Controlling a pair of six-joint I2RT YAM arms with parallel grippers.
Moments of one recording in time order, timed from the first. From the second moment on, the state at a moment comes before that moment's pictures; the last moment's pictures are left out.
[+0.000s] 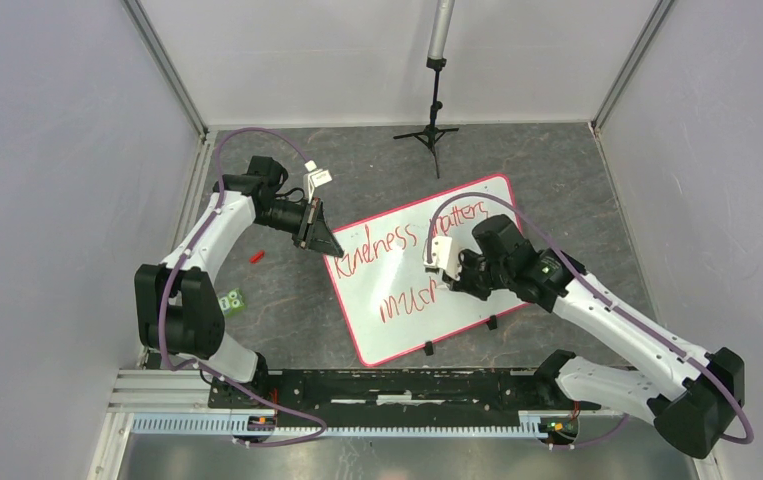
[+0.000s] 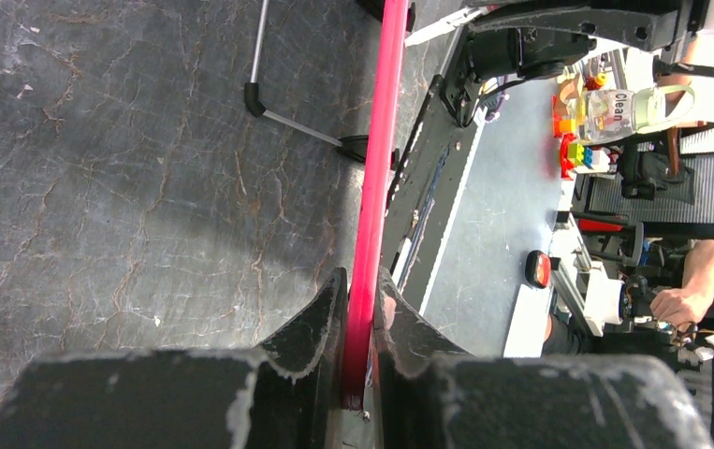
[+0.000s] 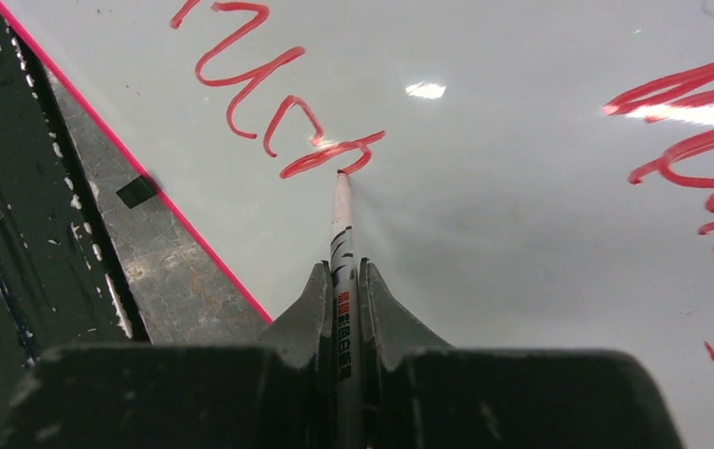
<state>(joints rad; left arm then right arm) -0.15 1.54 1.23 -1.04 1.08 0.38 0.71 1.05 0.89 -0.70 -0.24 -0.59</state>
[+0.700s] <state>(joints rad) -0.15 1.54 1.23 -1.05 1.08 0.38 0.71 1.01 0.88 -0.79 -0.31 -0.62</state>
